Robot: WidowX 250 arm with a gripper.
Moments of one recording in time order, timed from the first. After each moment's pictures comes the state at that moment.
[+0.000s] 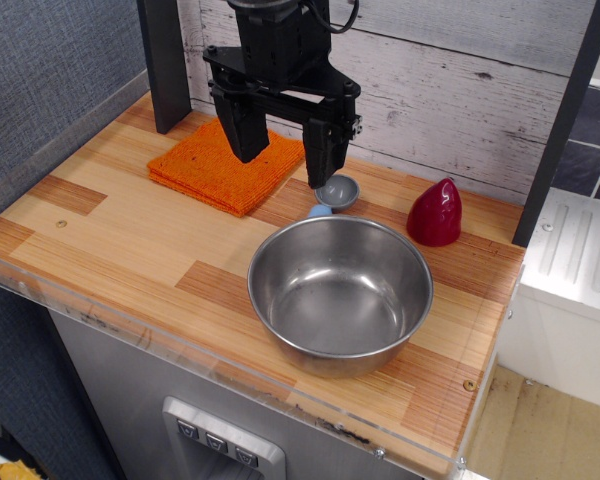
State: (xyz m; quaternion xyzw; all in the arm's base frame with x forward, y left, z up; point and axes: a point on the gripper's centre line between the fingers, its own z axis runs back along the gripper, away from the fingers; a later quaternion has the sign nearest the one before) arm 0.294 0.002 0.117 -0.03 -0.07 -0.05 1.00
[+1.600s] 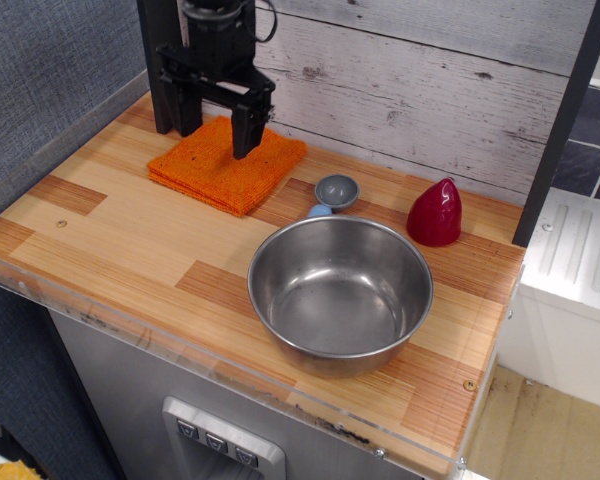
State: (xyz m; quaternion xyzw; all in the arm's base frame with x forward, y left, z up) arm 0.361 0.107 0.055 0.03 -0.02 -0.01 1.00
